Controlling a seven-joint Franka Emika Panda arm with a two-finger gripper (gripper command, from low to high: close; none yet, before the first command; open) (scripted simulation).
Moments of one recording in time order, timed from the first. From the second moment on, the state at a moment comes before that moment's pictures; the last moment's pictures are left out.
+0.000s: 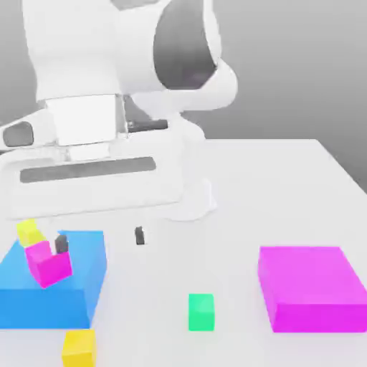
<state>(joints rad) 0.05 0.06 -0.28 -2.34 0.25 2.57 0.28</state>
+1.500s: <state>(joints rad) 0.28 0.16 -0.17 -2.72 0.10 2.87 0.34</state>
